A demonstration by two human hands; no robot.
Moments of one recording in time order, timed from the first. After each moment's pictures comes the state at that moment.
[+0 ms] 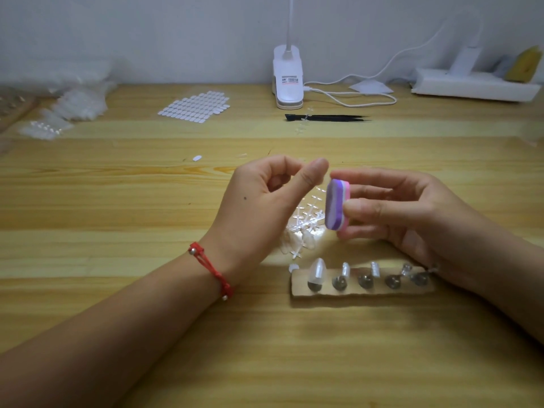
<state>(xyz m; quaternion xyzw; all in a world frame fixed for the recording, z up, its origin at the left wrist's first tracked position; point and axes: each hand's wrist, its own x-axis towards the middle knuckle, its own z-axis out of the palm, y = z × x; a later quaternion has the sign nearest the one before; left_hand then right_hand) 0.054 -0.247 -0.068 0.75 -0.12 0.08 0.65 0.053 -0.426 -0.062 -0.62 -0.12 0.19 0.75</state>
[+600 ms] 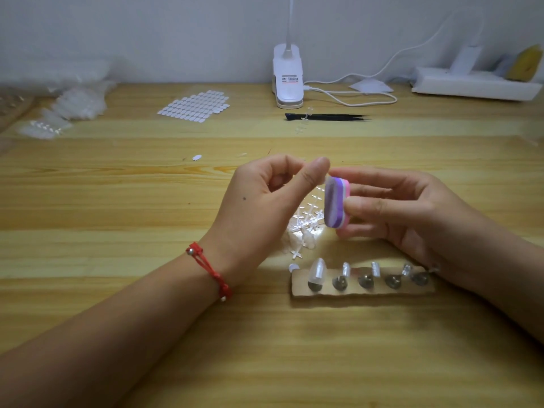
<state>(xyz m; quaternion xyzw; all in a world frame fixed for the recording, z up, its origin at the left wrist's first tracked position) 0.053 -0.248 -0.067 0.74 -0.13 0.07 0.66 0.054 -0.426 -0.064 -0.62 -0.12 0.19 0.75</state>
